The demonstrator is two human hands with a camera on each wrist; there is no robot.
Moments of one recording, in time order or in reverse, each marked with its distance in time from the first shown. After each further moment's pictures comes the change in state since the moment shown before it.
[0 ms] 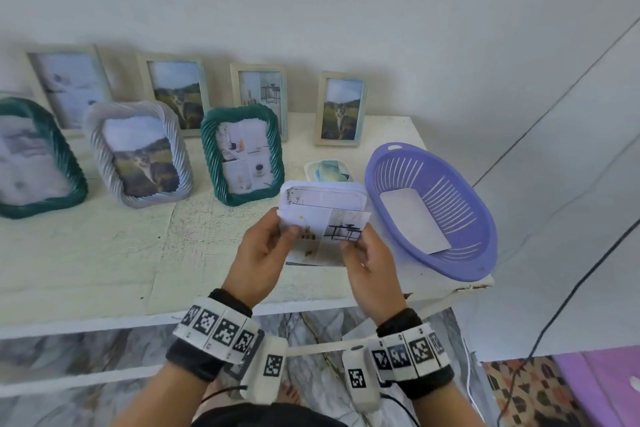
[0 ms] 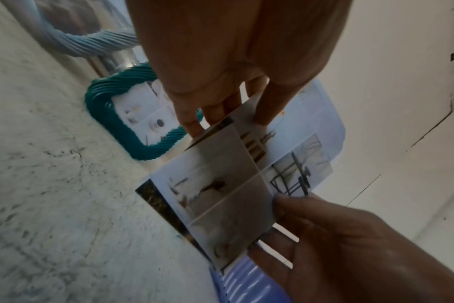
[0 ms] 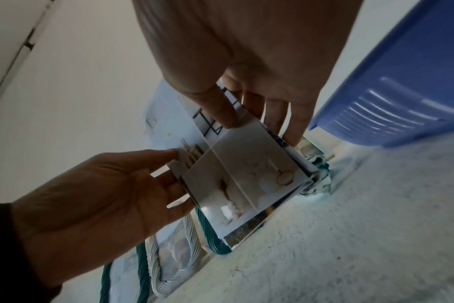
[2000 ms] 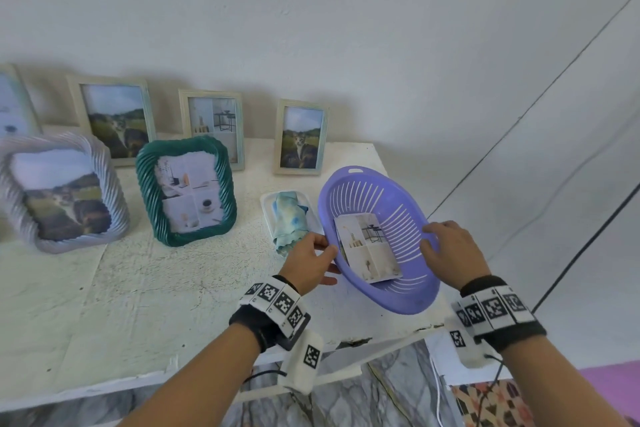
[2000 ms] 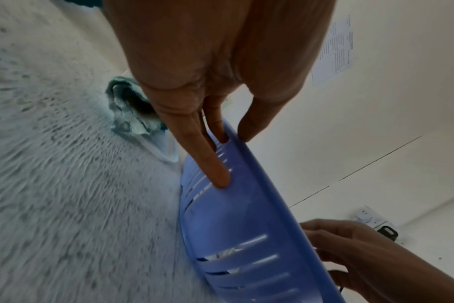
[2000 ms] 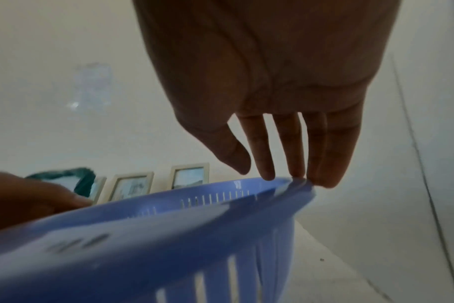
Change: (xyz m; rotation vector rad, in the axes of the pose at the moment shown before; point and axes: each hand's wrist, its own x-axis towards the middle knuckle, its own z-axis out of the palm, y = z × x) left_hand 0.097 -0.033 0.127 -0.054 -0.159 -0.506; right_hand 0.093 0.034 -0.203 -1.075 0.000 0.290
